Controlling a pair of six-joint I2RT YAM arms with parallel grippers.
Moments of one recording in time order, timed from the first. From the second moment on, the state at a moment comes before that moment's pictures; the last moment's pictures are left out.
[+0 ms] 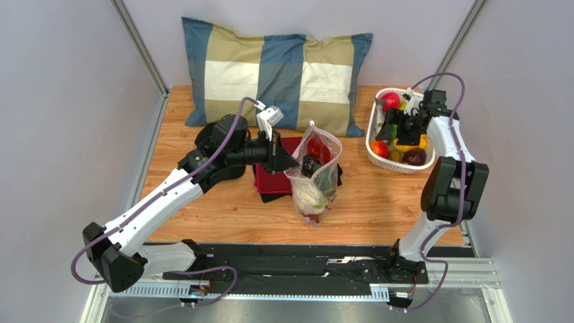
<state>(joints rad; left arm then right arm) -0.72 1.18 1.18 -0.35 0.49 -0.42 -0.23 1.76 1.46 -0.74 -0.46 -0.04</state>
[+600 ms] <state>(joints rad) -0.72 1.19 1.18 -0.35 0.49 -0.42 -0.20 1.94 1.46 -0.66 -0.43 0.01</state>
